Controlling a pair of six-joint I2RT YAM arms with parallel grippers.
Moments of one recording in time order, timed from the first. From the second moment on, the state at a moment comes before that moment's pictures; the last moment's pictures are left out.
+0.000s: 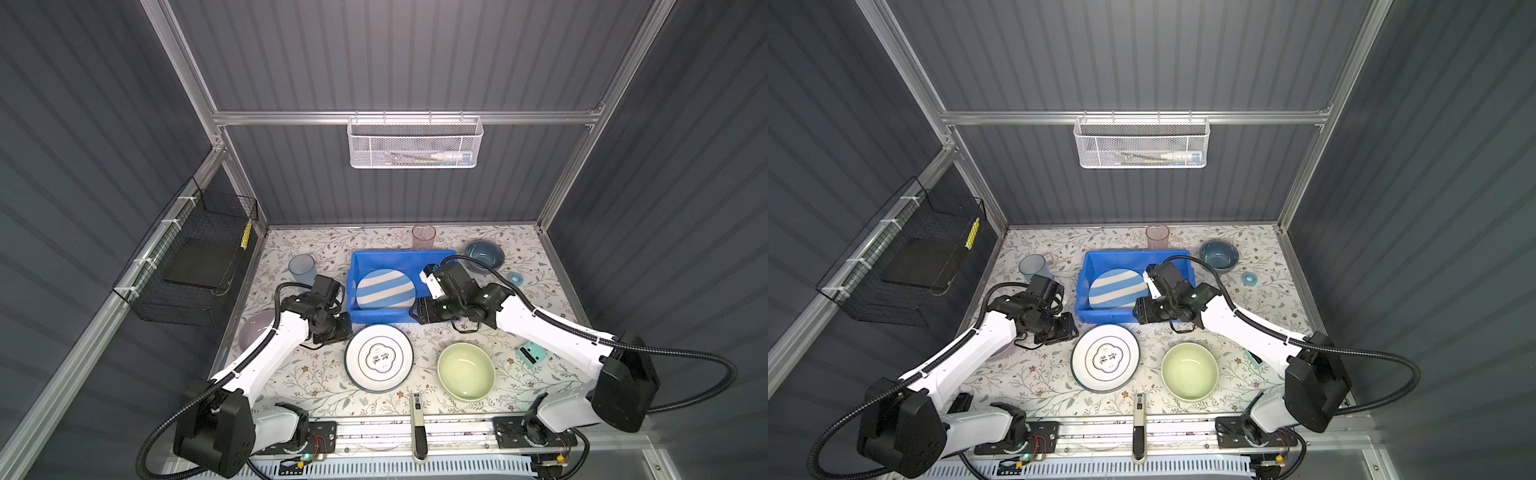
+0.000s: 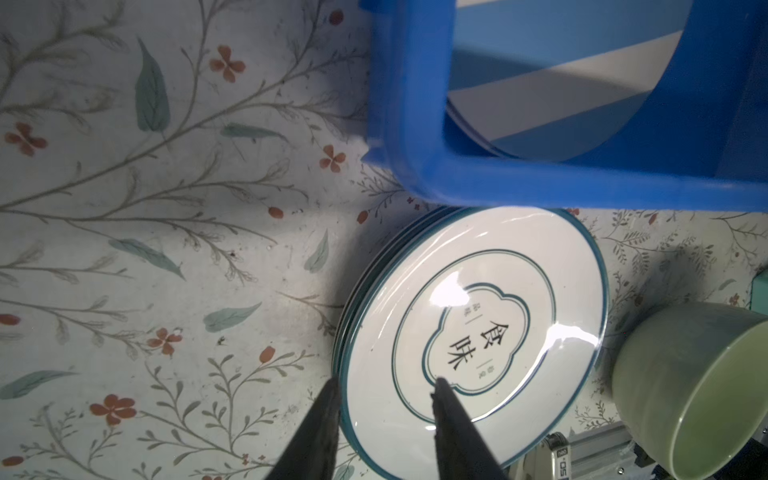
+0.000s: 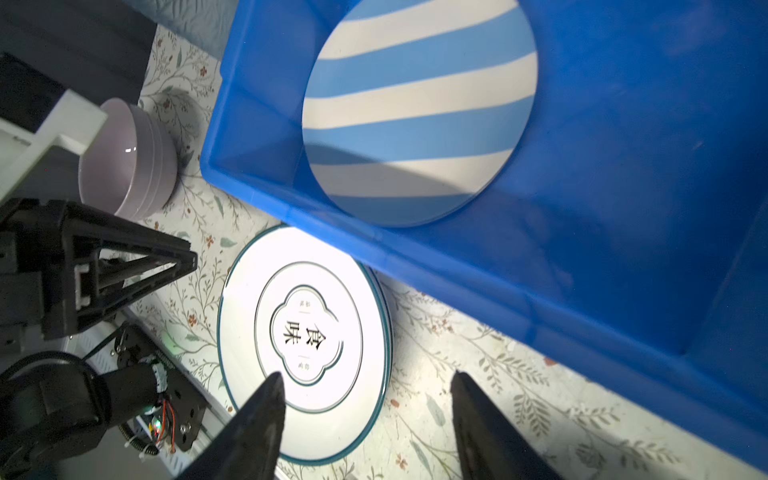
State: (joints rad) left arm -0.38 1.24 0.86 -0.89 0.22 -0.46; right arm 0.76 1.44 1.09 -0.55 -0.18 0.51
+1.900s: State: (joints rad) left arm -0.49 1.25 0.70 -0.75 0.16 -0.60; right arm 0.89 1.58 0.93 -0.36 -0.15 0.71
